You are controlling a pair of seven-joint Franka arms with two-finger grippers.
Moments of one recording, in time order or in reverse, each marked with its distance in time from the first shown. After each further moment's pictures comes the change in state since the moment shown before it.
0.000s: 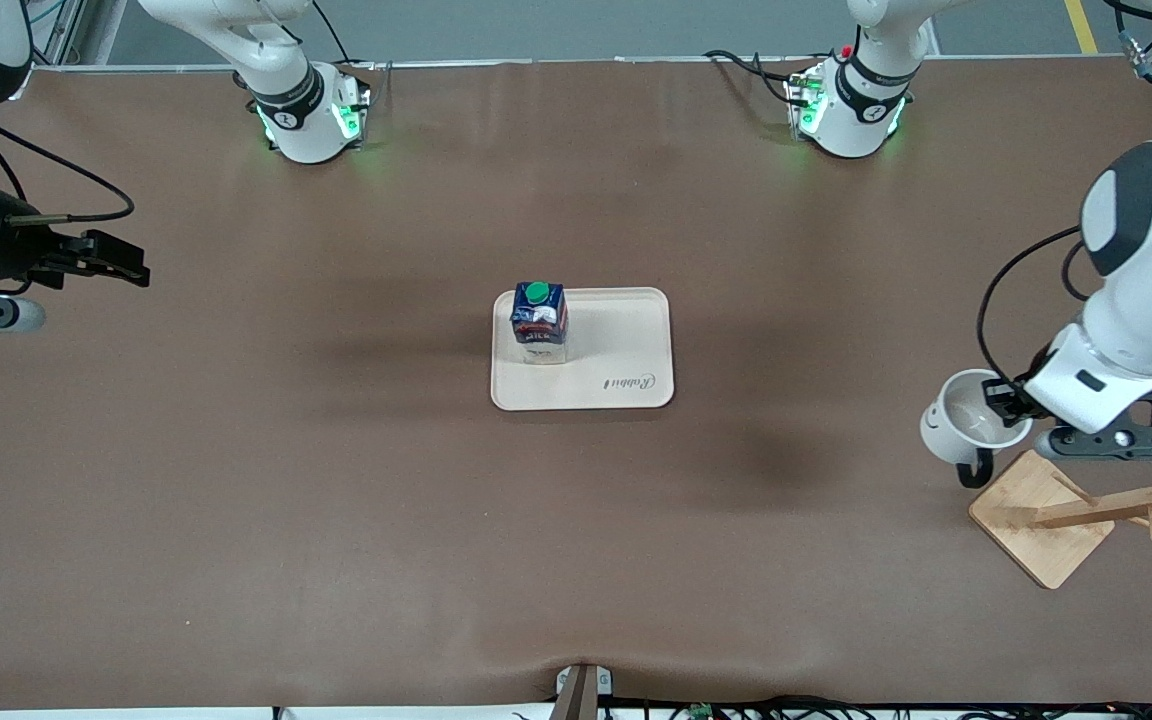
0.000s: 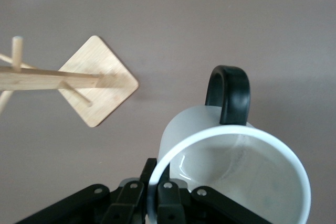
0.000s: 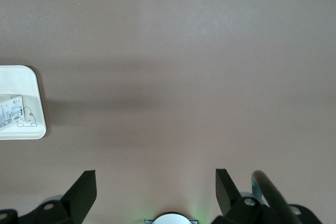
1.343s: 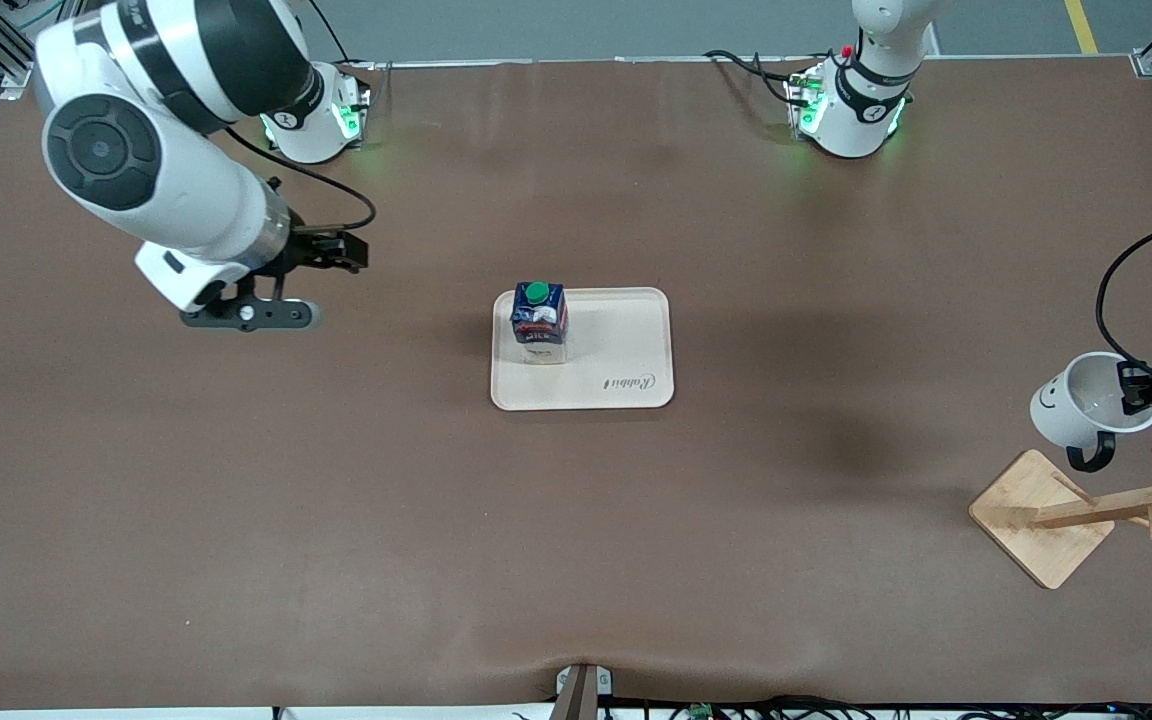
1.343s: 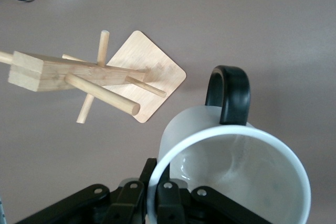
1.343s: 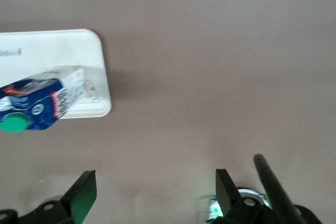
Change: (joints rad) left arm 0.168 0.002 0.002 0.055 -0.032 -0.030 0.282; right arm 0.336 0.115 0.015 -0.015 0.130 0.009 0.388
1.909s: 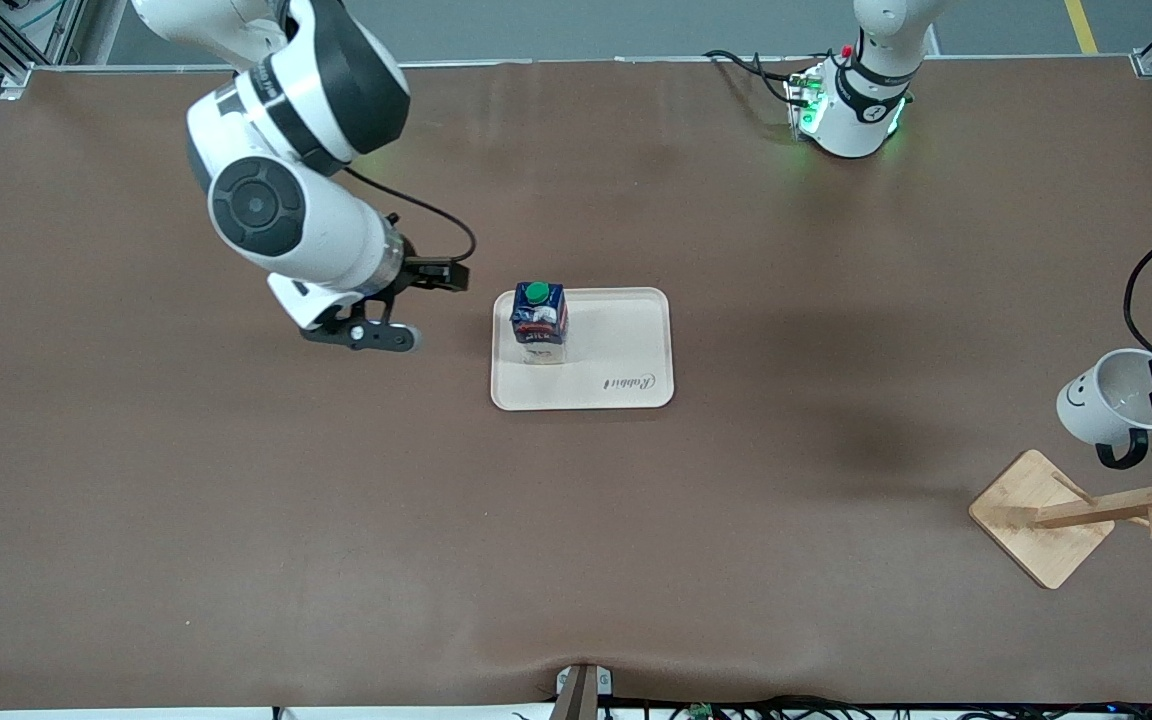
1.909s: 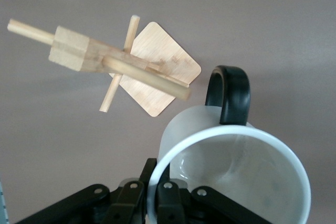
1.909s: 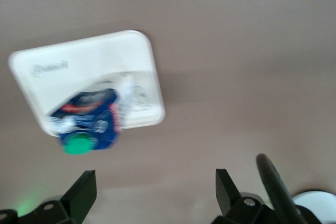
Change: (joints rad) left arm 0.068 0.013 0.001 0.001 -0.024 -0.002 0.030; right arm 0.136 0.092 0.000 -0.016 0.107 0.217 0.250
